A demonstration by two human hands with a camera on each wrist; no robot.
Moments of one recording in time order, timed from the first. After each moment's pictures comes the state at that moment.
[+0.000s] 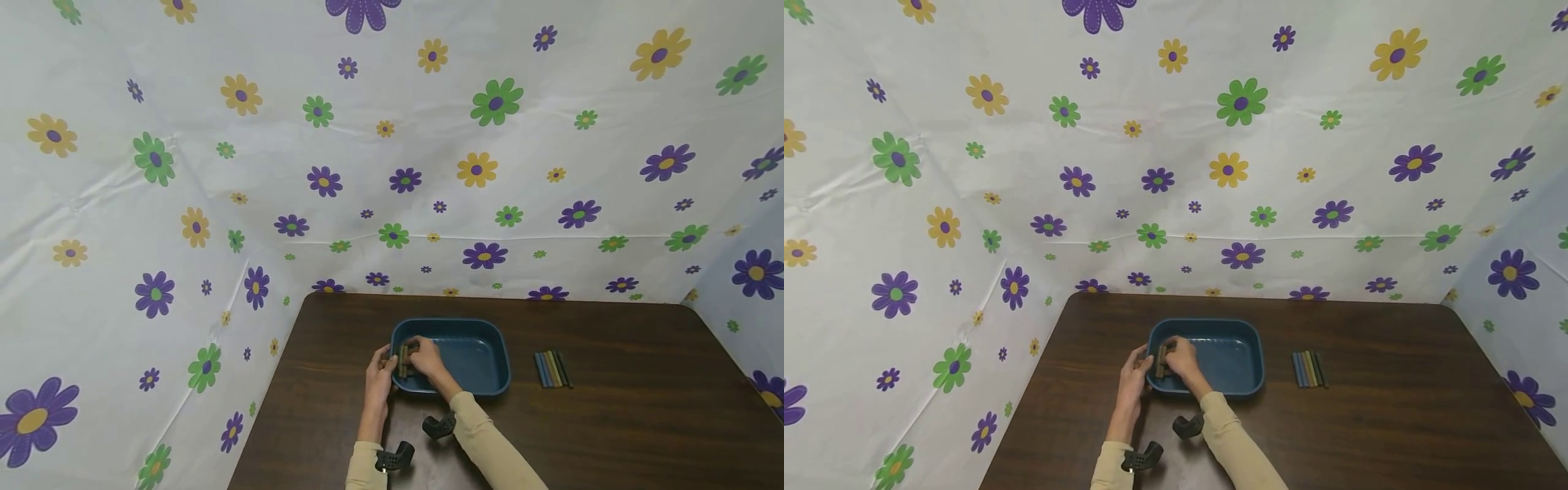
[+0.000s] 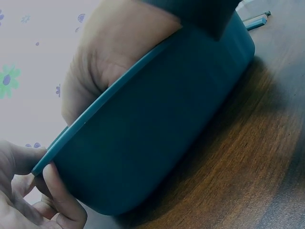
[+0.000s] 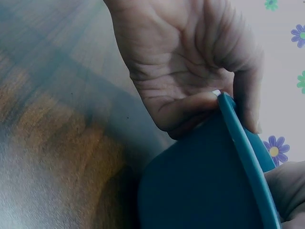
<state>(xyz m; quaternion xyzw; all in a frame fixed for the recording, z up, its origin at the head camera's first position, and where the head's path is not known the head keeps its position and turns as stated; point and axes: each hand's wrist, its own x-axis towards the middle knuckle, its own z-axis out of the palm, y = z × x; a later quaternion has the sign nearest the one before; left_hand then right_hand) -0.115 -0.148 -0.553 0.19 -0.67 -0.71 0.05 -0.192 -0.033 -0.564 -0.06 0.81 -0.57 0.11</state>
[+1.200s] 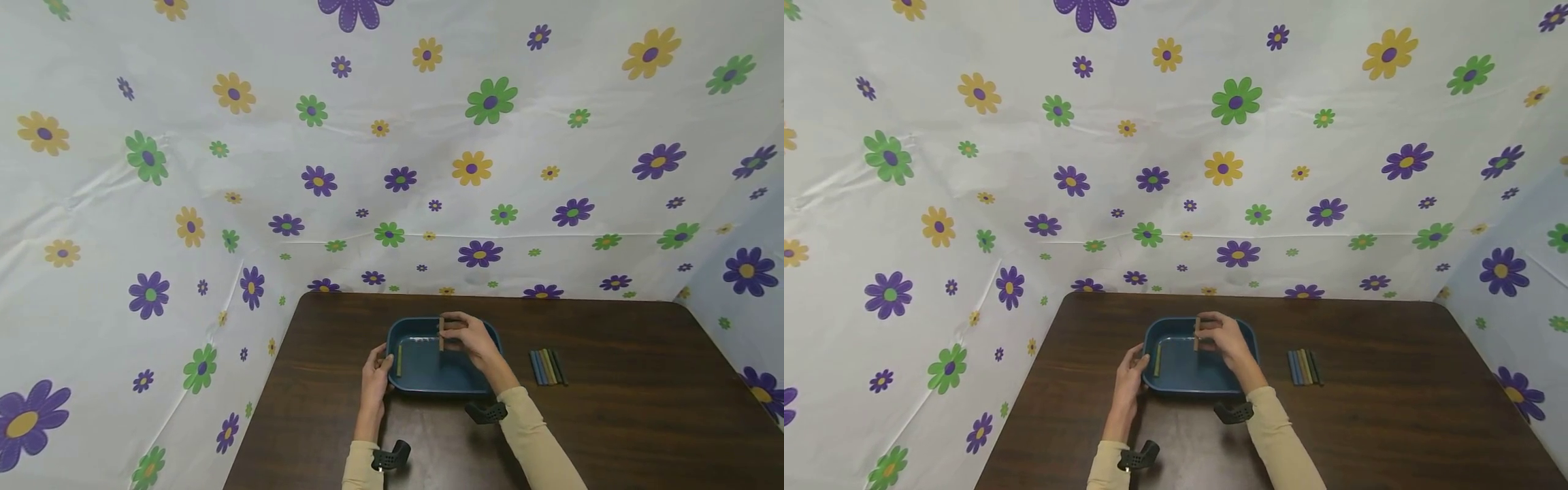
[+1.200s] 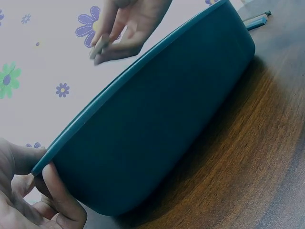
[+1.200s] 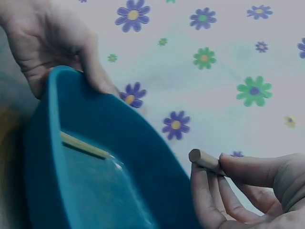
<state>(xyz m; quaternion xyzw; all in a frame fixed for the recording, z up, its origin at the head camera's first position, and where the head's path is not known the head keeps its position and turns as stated) -0.109 -0.145 -0.543 0.18 -0.67 -0.72 0.06 -0.215 0.068 -0.514 0.00 0.65 -0.73 0.20</state>
